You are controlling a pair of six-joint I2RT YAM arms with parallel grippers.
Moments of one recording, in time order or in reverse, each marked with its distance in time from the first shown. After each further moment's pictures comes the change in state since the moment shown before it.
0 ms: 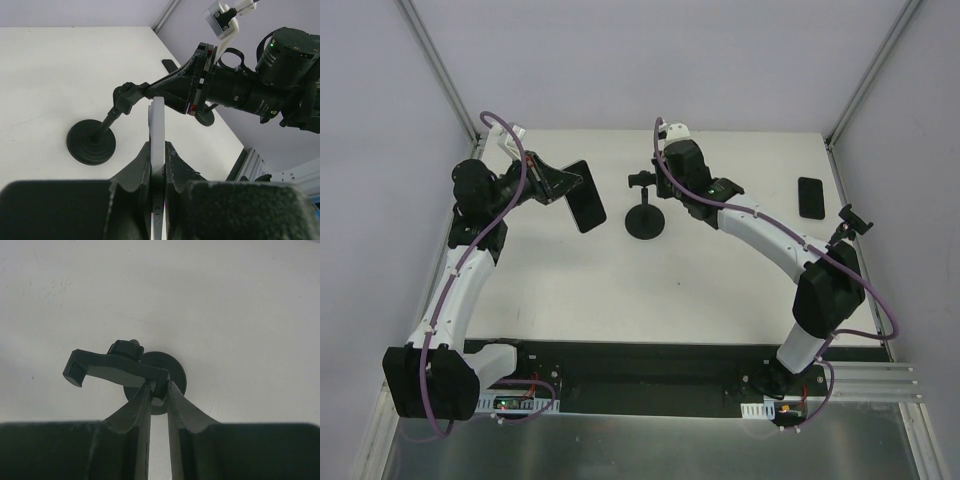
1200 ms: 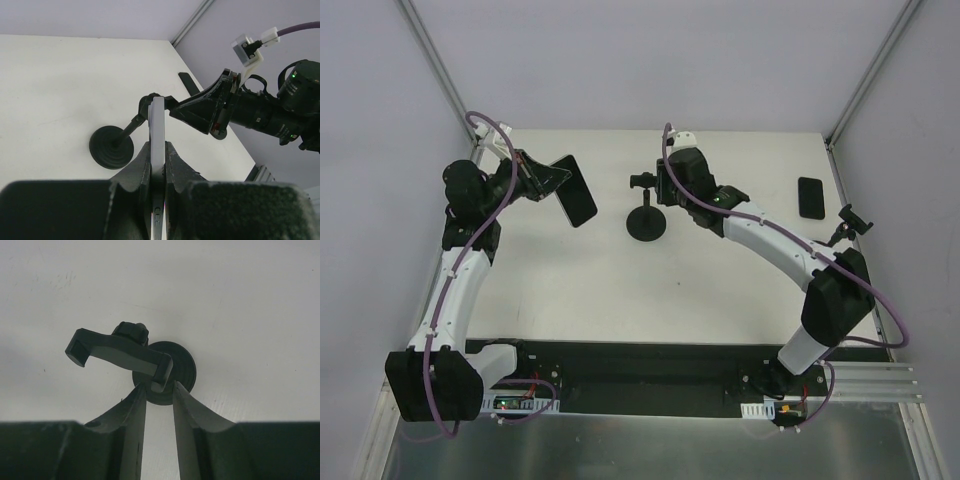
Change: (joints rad) left arm 0.061 -0.010 0.000 -0.015 -0.045 0.001; right arm 0.005 -0.072 -0.085 0.002 0.002 0.090
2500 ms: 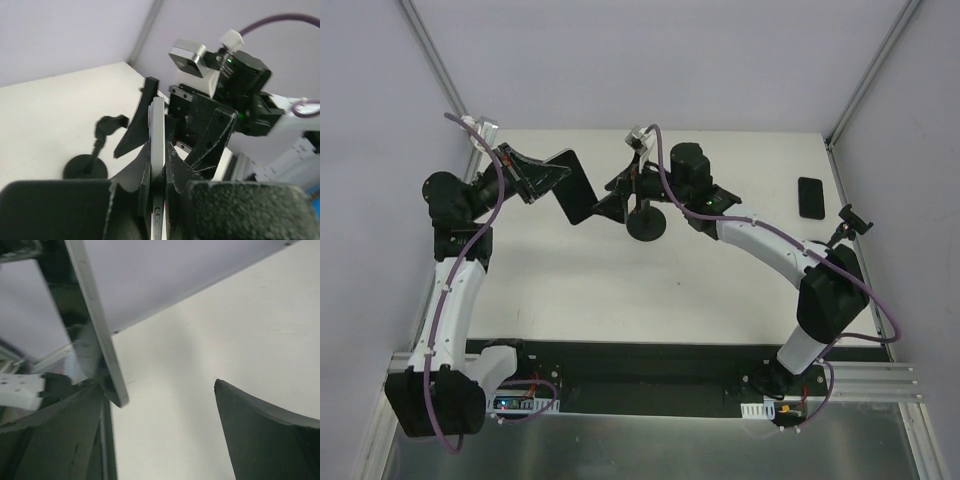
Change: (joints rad) left arm 0.031 -0.039 0.005 0.348 0.246 -0.220; right arm 0.024 0.049 -0.014 0.498 -0.972 0.009
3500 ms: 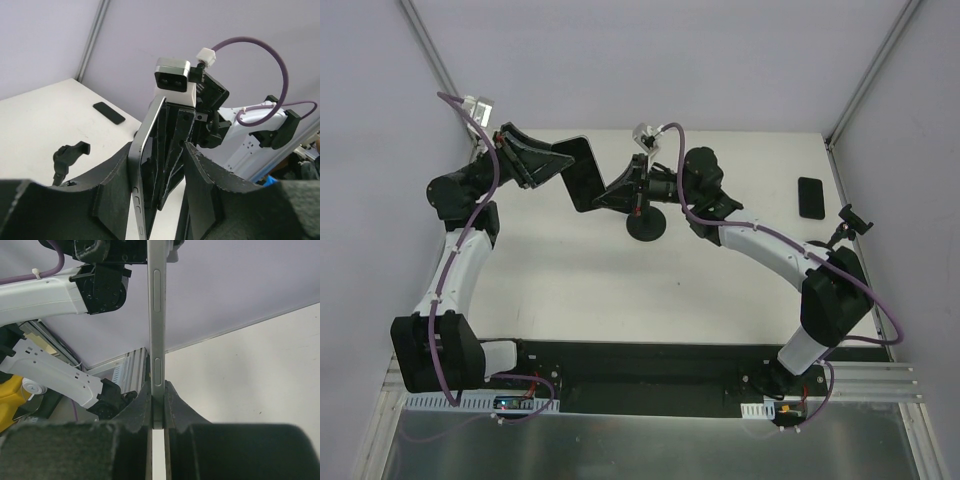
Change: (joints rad) left arm 0.012 0.188 0.039 0.560 0.077 -0.441; right arm 0.003 -0.038 -0.078 0.274 -0.098 0.188
